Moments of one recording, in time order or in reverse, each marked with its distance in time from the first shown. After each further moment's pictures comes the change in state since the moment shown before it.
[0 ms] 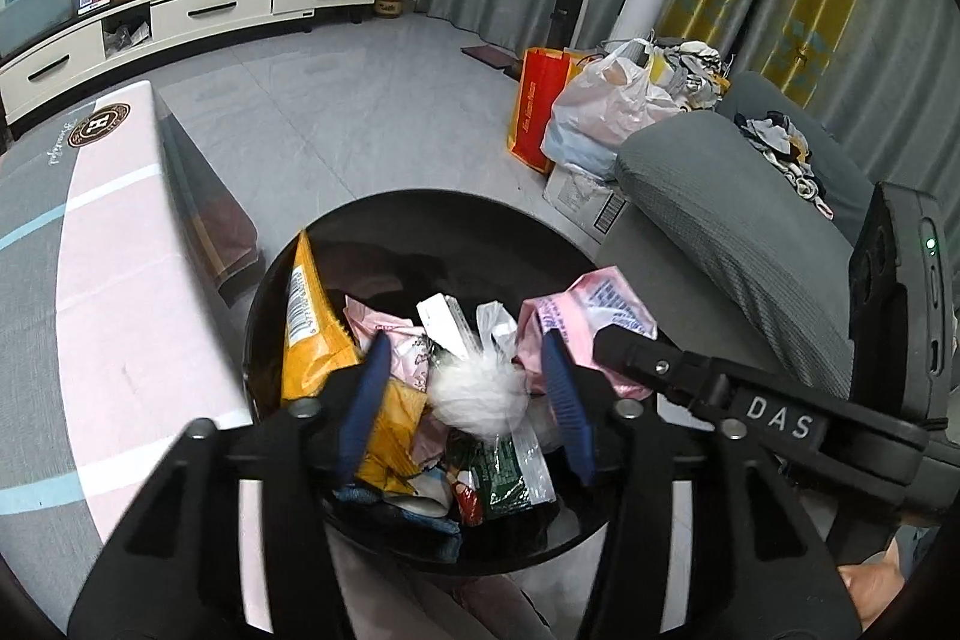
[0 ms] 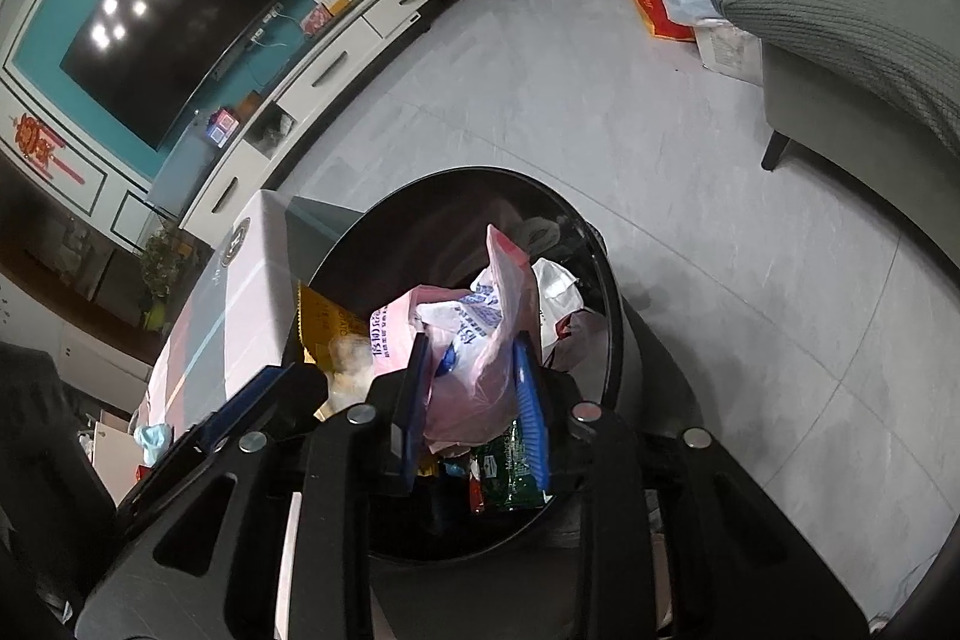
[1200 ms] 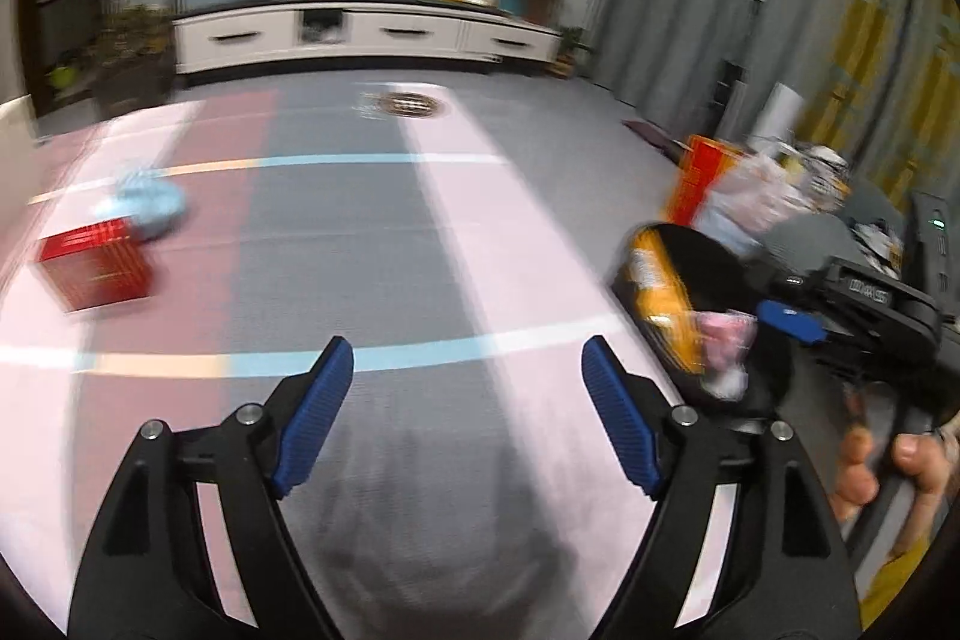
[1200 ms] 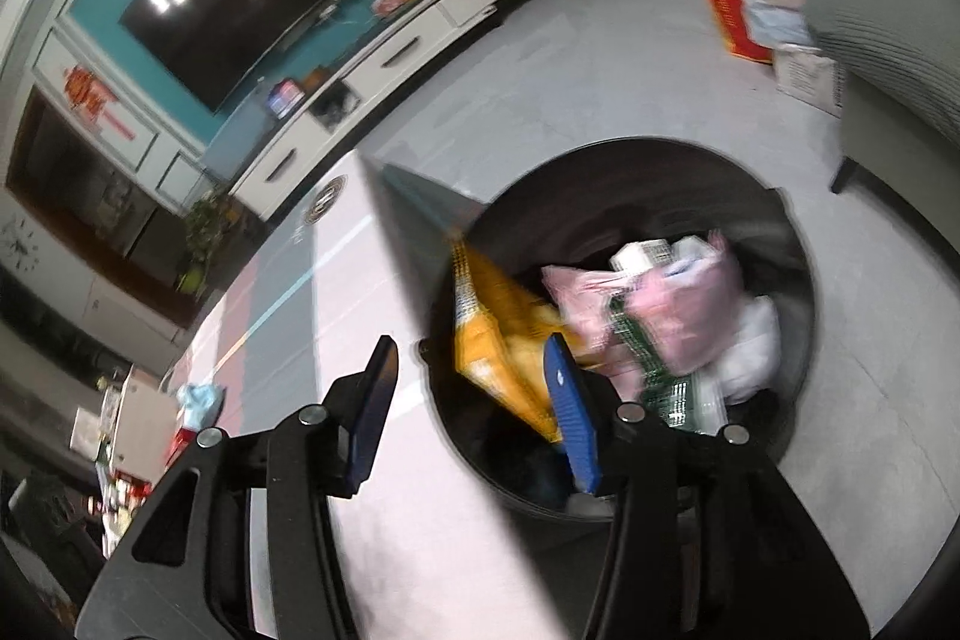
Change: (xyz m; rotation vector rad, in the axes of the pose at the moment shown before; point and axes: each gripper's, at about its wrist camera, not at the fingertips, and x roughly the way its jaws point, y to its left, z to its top) left arm -0.166 0.144 -0.087 -0.254 -0.154 0.339; right arm 0.005 0.095 -0.032 -0.130 0.008 0.113
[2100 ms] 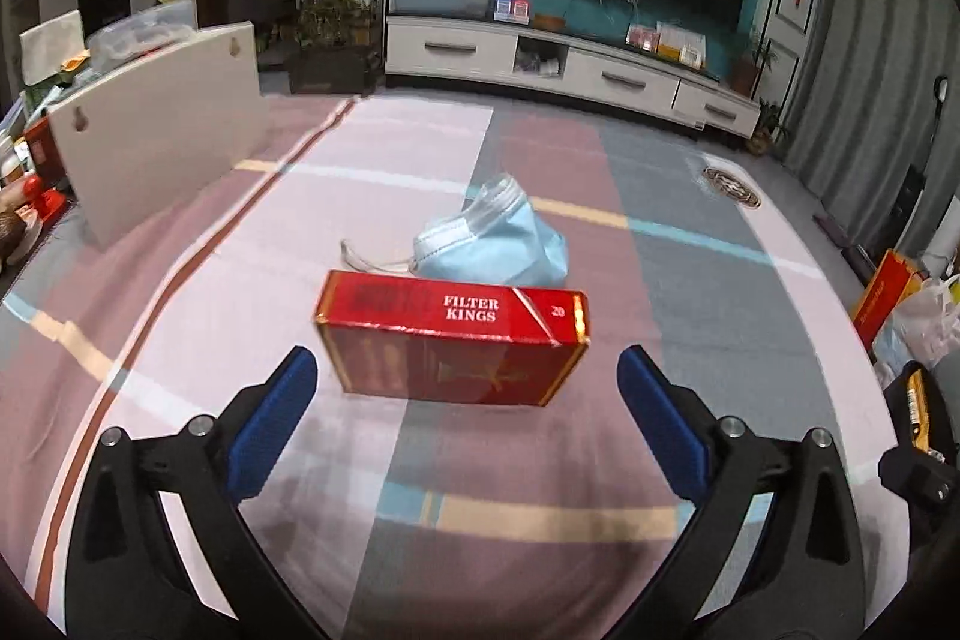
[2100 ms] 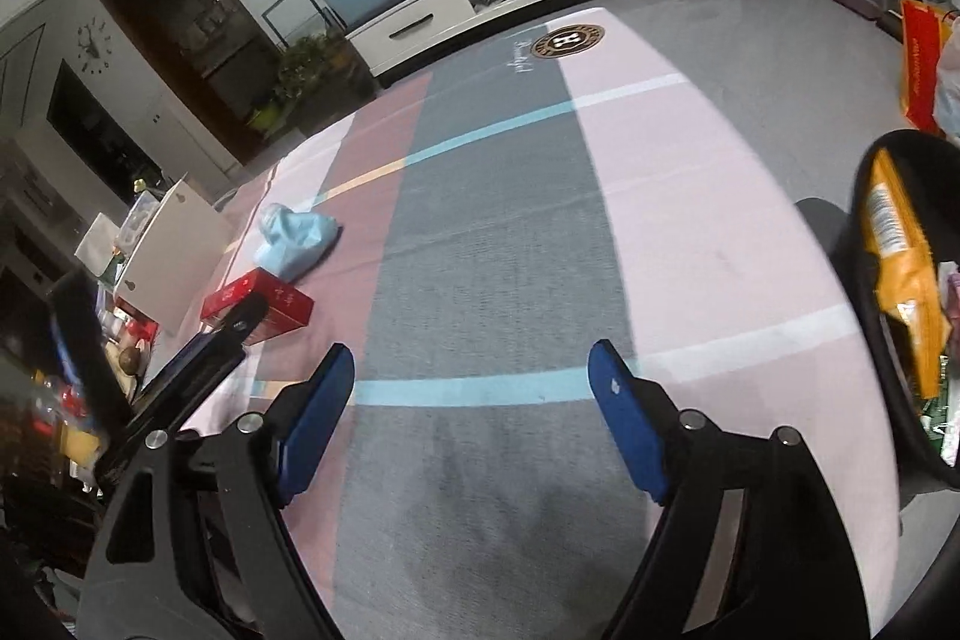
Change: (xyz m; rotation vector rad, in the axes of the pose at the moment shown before) left arm 0.034 0.182 0.024 -0.220 -0.079 0.362; right arm 0.097 0.172 -0.083 -0.345 0.204 0.135
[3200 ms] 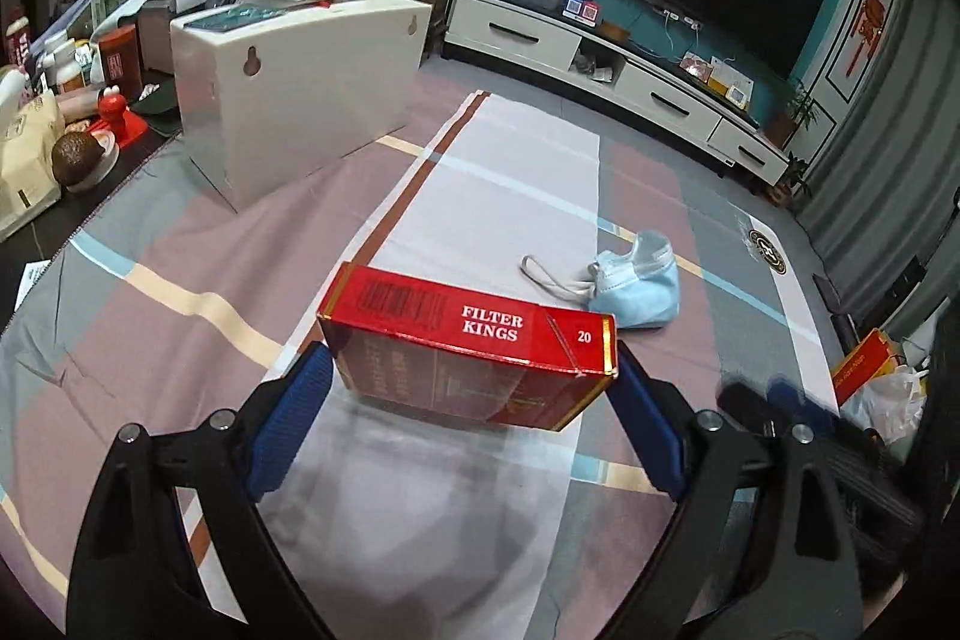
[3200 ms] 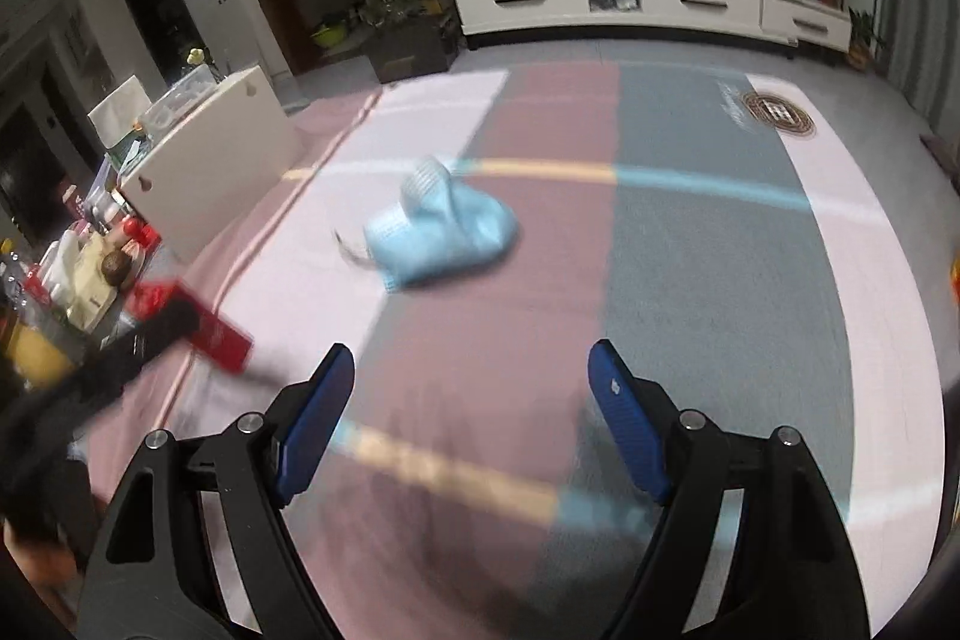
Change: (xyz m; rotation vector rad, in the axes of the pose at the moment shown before) left arm -0.045 0.114 0.014 -0.216 0.069 -0.008; right arm 0.087 0.141 0.018 -0.348 0.049 -0.010
